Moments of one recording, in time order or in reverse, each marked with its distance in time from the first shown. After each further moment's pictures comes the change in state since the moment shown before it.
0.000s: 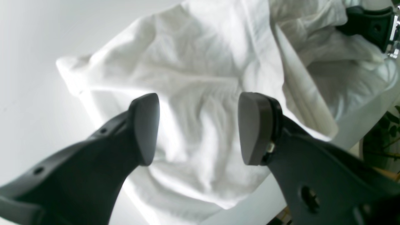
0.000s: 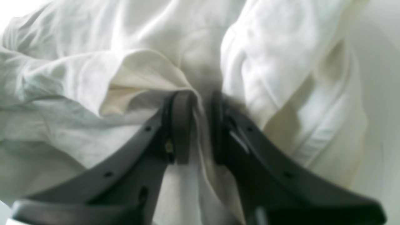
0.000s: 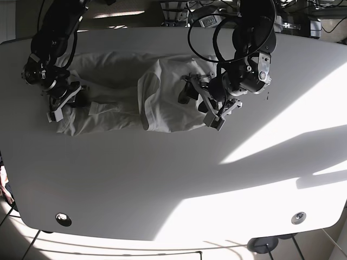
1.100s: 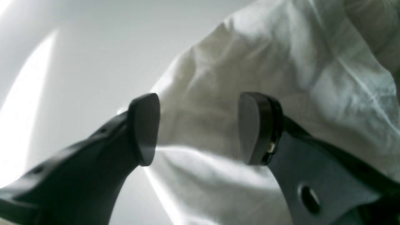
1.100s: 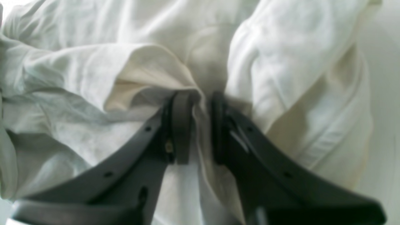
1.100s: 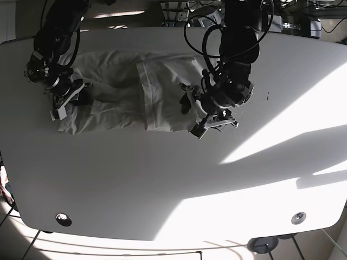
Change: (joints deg) left arm -6.9 8.5 0.5 -9.2 28.3 -13.7 -5.9; right arm -1.2 -1.4 -0.3 2.1 -0.5 0.0 -0.6
